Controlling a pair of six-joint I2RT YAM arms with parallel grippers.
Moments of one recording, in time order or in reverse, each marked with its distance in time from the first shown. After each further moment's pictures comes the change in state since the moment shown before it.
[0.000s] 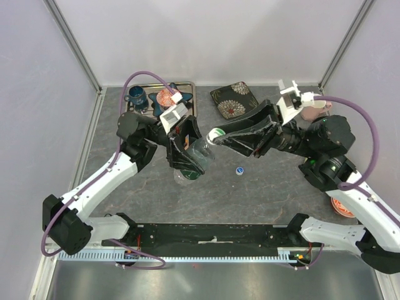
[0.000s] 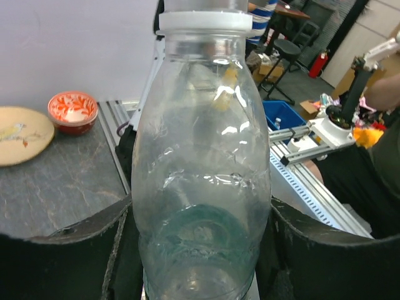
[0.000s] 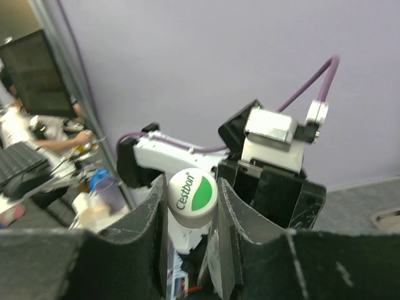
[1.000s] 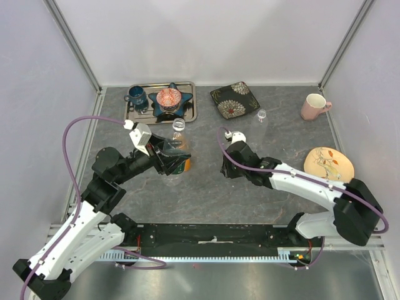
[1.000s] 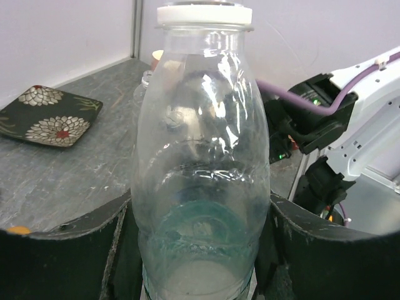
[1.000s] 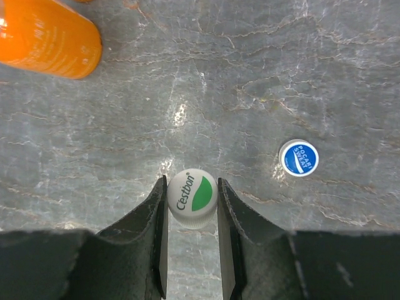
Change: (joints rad) left arm 0.041 -0.566 -0.316 -0.788 -0.958 0.591; right arm 0.013 0.270 -0.550 -0.420 0.834 0.030
